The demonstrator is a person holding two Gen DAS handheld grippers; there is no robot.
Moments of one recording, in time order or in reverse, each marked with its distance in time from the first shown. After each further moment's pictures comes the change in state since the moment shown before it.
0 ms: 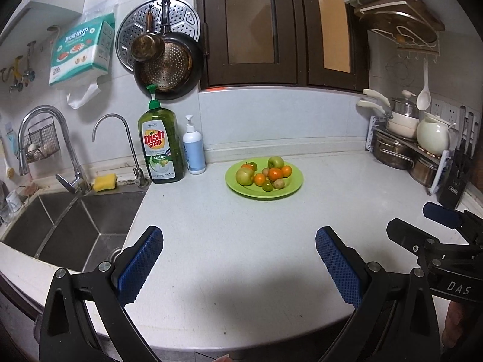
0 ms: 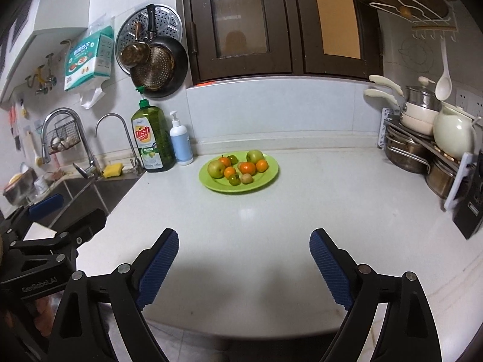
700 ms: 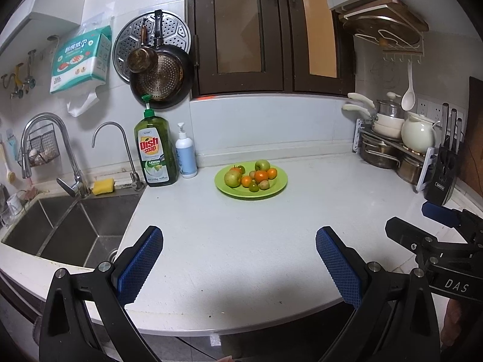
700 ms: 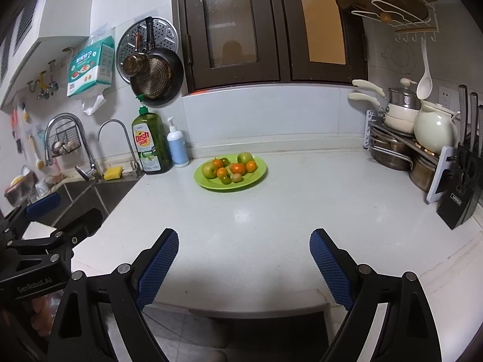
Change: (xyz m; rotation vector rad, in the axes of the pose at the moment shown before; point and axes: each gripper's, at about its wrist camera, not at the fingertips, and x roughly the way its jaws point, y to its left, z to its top) left arm -0.038 -0.024 -0.011 0.015 -0.030 -0.016; right arm -0.042 -0.018 -0.018 0.006 -0.037 -0.019
